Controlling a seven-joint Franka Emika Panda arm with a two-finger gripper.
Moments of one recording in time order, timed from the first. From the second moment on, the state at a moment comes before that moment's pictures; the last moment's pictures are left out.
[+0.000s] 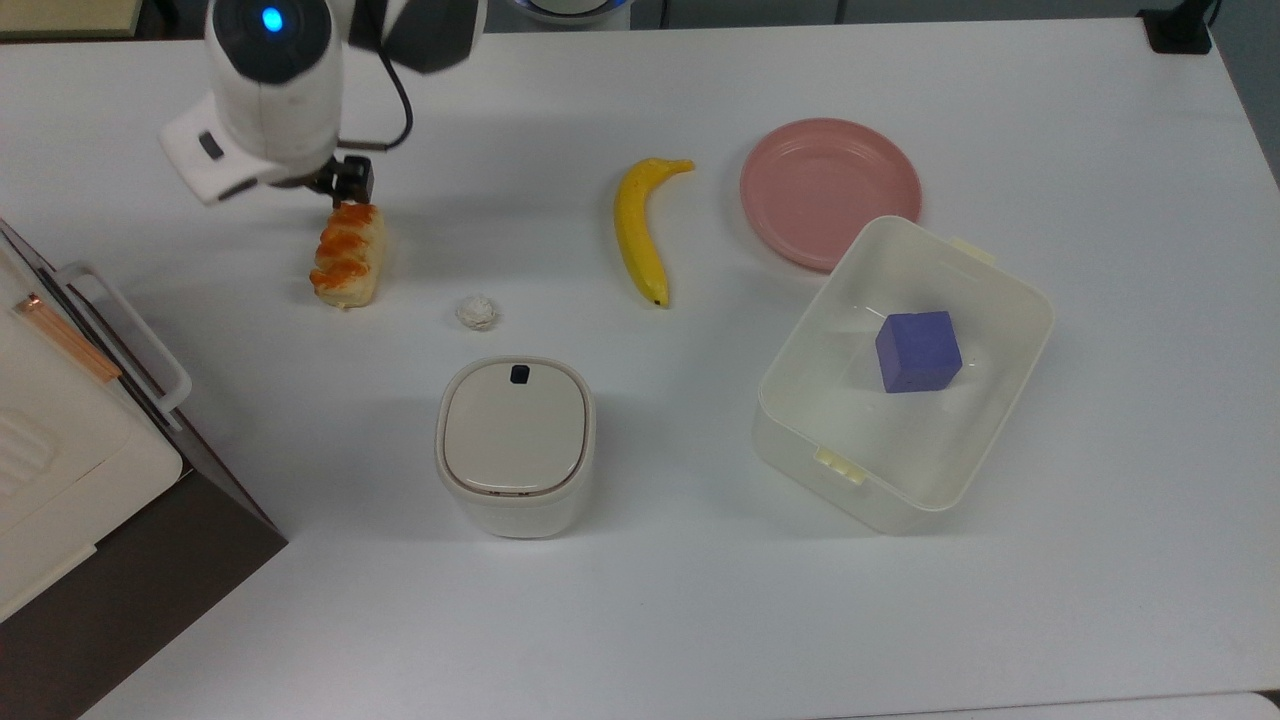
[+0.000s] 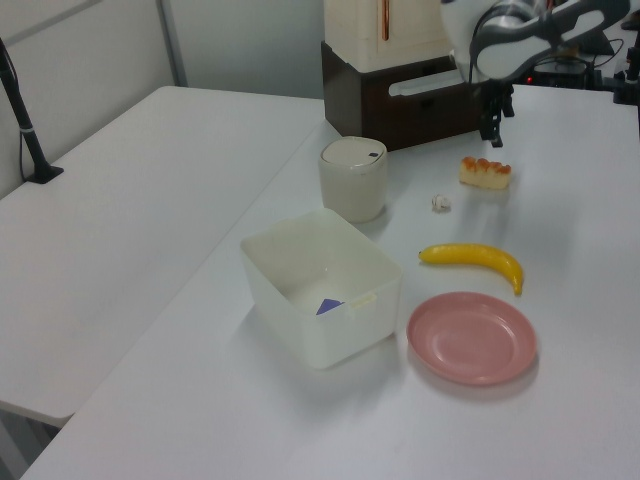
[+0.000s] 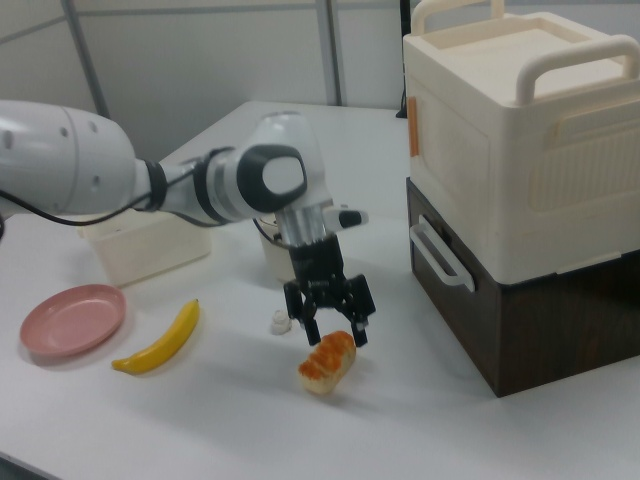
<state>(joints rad) -0.21 0.32 -0.05 -1.76 -0.41 1.86 -0.02</state>
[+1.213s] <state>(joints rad) -0.21 0.37 -0.01 -1.72 -0.42 1.91 -0.02</state>
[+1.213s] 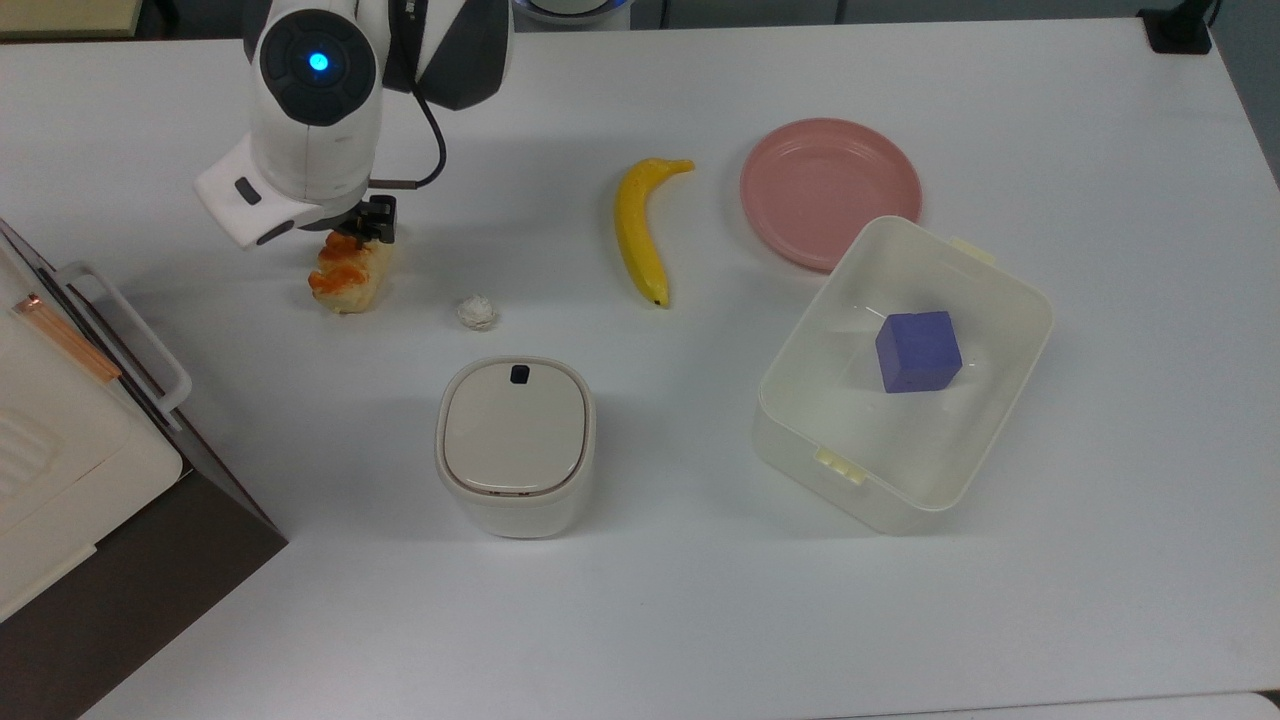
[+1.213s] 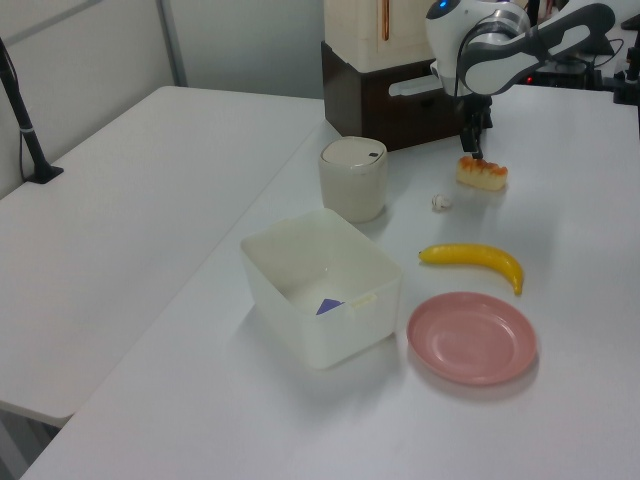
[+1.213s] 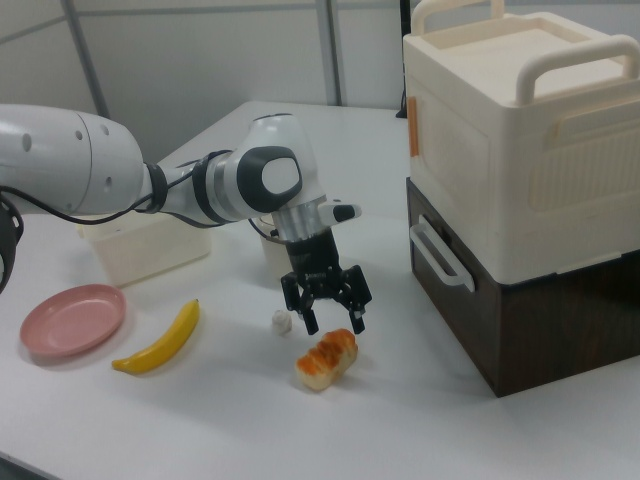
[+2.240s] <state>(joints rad) -0.21 0.46 0.02 -1.73 -0.42 1.91 -0.02</state>
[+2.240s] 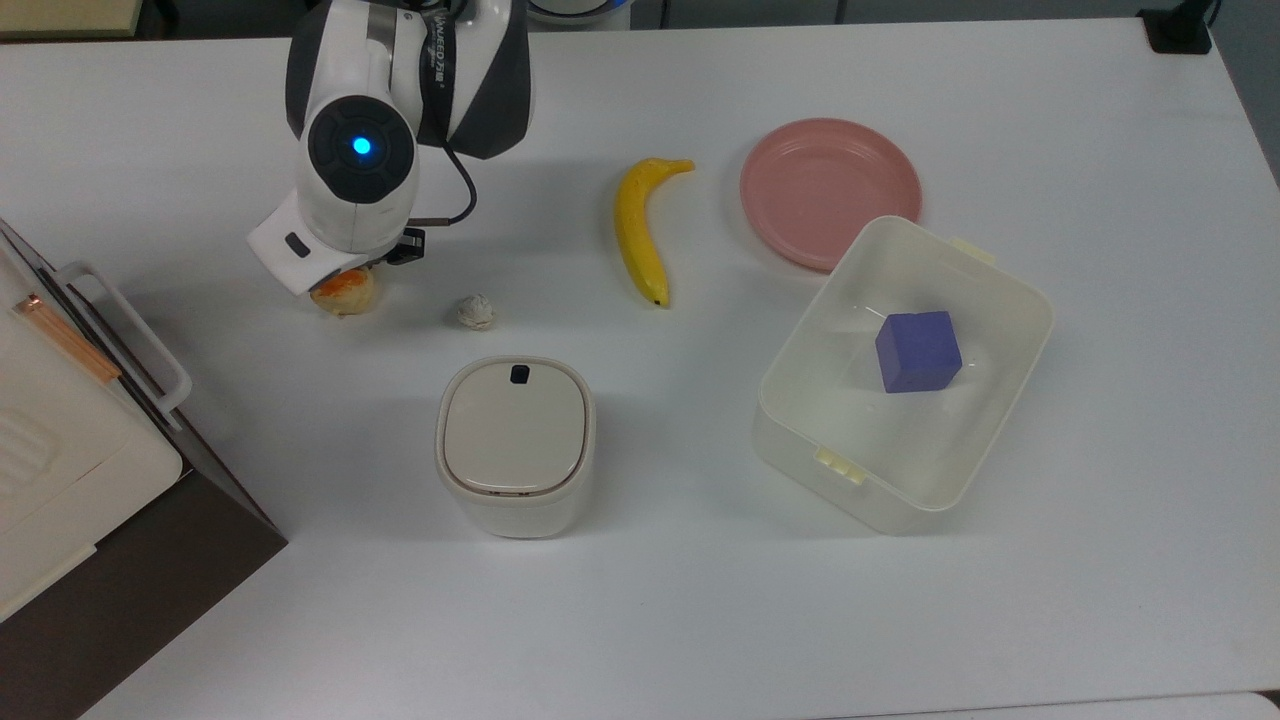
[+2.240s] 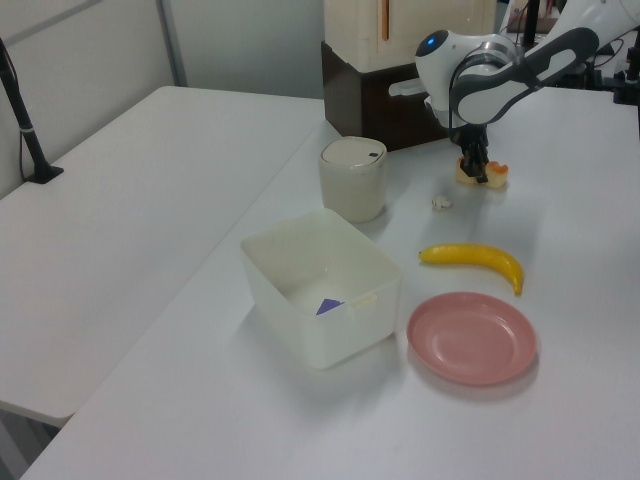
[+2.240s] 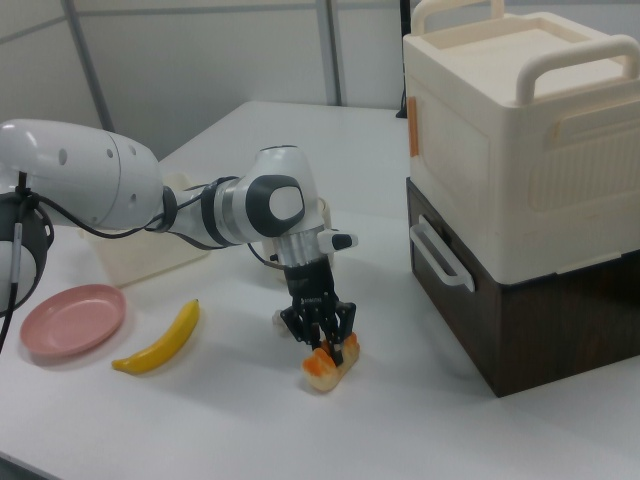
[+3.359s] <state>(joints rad) 0.07 0.31 0.41 -1.66 -0.37 1.69 0.33</state>
